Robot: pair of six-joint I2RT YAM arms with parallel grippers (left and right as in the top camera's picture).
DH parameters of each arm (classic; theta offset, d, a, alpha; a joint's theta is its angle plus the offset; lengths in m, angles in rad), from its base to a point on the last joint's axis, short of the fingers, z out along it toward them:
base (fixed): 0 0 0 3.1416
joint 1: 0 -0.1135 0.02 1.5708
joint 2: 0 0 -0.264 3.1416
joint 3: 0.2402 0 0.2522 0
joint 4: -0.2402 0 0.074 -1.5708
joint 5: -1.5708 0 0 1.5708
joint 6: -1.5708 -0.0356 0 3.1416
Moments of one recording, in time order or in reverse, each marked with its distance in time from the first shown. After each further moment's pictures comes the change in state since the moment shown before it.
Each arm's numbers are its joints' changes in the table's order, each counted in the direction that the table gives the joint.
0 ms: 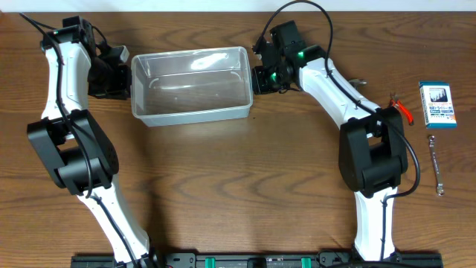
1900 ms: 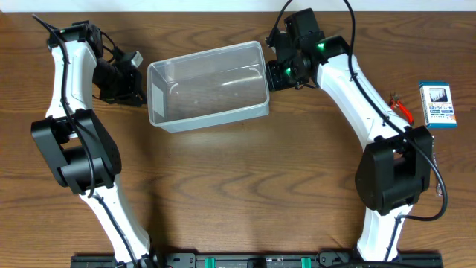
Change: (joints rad) left arm 0.024 0.000 0.000 -0.139 -0.135 -0.056; right arm 0.019 -0.169 0.008 -0.194 -0.134 0.076
